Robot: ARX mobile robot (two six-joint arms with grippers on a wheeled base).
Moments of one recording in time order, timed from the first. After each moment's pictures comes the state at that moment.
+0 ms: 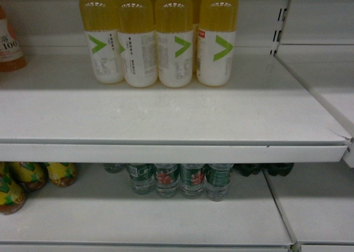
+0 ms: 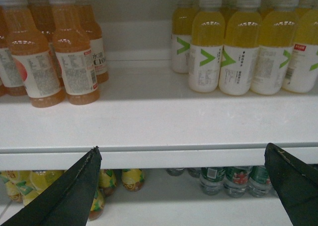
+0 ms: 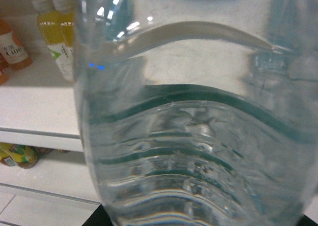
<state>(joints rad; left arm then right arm) 0.00 0.01 0.01 0.00 0.00 0.00 0.21 0.48 0.28 0.06 -0.05 0.12</state>
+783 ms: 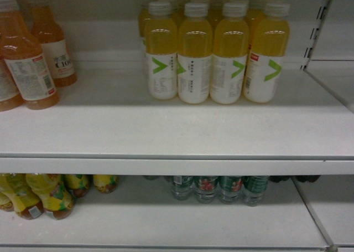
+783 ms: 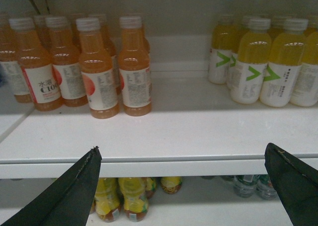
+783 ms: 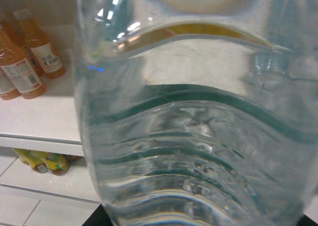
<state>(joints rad) 0.00 0.01 0.01 0.00 0.00 0.00 0.21 0.48 0.28 0.06 -0.05 0.12</state>
